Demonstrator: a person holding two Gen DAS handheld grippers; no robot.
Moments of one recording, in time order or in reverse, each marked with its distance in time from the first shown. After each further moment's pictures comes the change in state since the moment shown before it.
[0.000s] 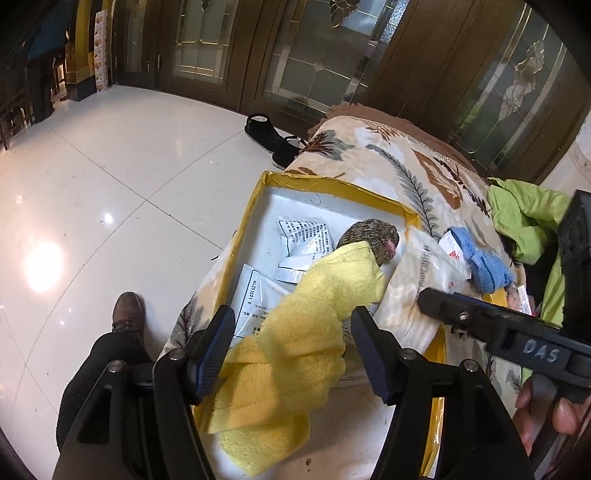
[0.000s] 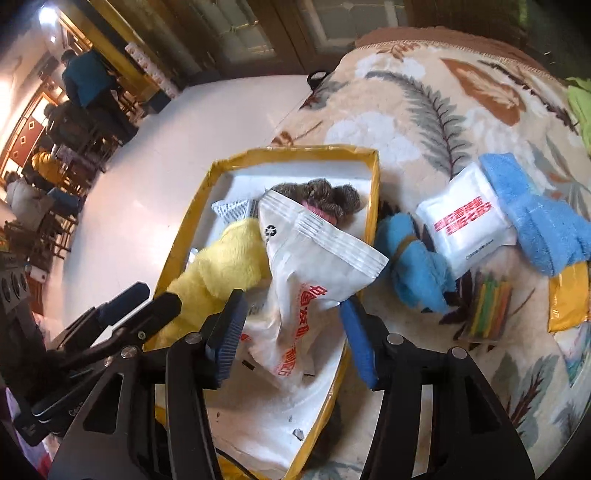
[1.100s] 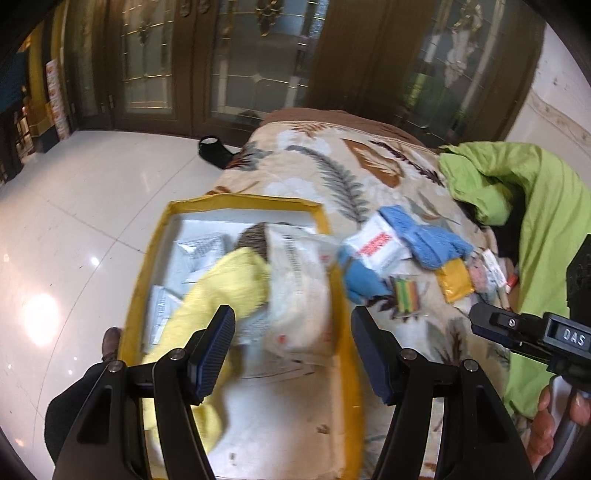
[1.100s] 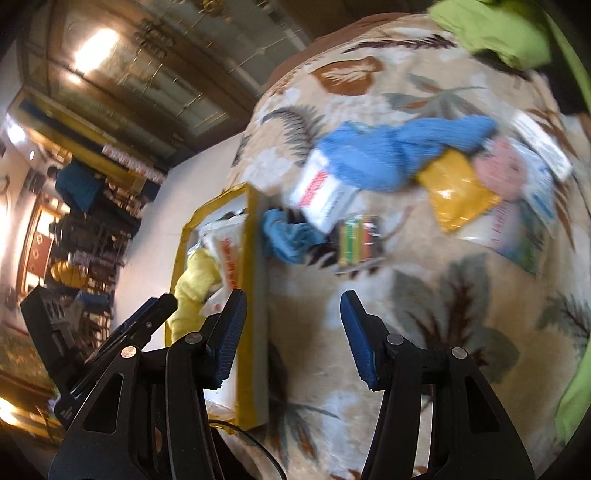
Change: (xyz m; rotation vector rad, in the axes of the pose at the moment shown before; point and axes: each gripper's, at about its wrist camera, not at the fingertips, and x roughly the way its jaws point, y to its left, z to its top) left arm -0.016 -0.095 -0.011 0.204 -0.030 -0.050; right arm -0.096 -0.126 -0.075 0.377 -0.167 0.114
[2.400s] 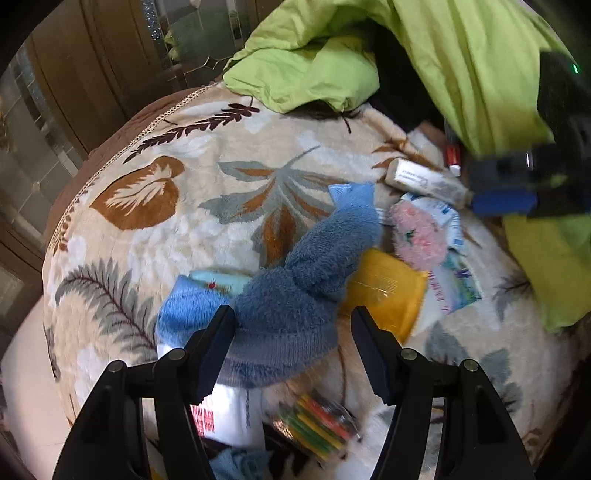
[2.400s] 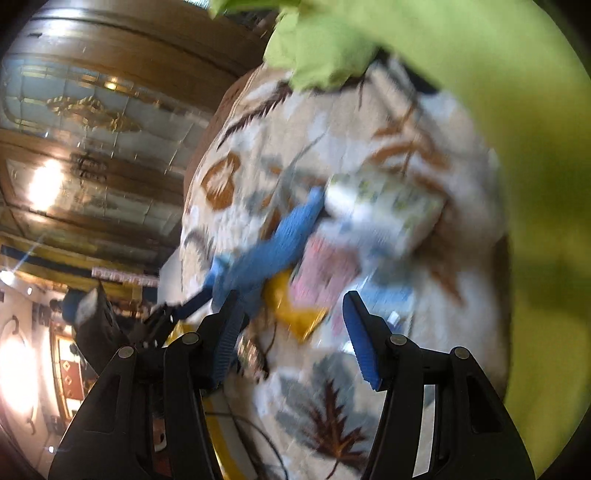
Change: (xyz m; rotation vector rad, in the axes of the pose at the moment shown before) left arm 0.154 -0.189 0.057 0.848 0.183 -0.246; right arm -0.058 -0.155 0.071 0.408 -0.194 0.009
